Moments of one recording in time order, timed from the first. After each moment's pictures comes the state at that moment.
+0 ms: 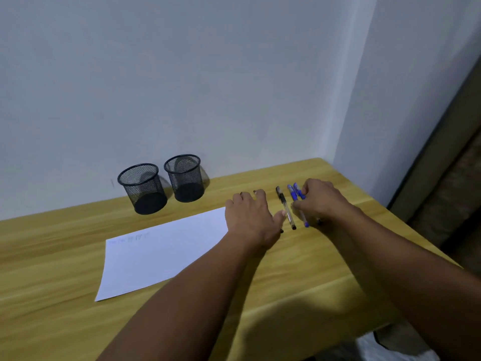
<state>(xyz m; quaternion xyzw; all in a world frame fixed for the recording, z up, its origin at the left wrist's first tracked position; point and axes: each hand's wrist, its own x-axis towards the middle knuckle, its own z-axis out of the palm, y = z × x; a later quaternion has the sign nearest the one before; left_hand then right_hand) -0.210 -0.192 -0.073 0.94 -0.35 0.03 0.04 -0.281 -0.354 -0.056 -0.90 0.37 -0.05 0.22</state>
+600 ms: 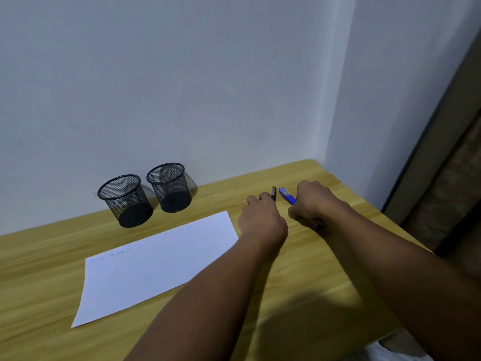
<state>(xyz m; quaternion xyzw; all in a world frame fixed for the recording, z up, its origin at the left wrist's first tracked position) -0.227 -0.247 -0.069 0.94 -0.30 -0.06 0.16 -0.273 -0.369 -0.047 -0.91 0.37 0.03 0.18</state>
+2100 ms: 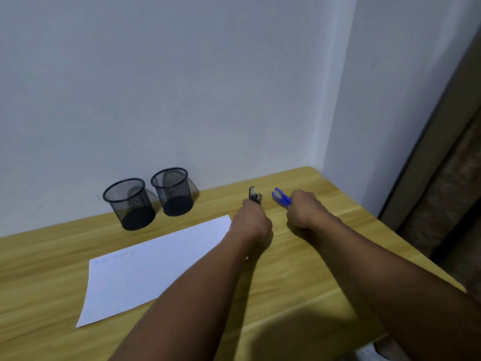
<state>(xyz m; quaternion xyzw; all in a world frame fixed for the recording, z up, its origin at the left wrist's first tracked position) -0.200 -0.235 -0.066 0.93 -0.24 -0.15 0.25 -0.265 -0.353 -0.057 -0.89 0.39 -0.02 0.22</state>
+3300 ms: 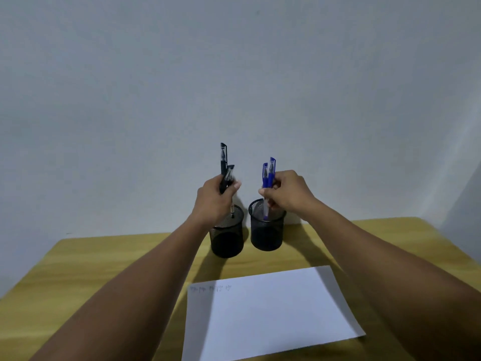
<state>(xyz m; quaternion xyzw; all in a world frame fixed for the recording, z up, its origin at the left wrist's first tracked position) 0.015 -0.032 0.009 0.82 -0.21 0.05 0.53 -0.053 -0.212 0.026 -0.87 0.13 -0.16 0.46</state>
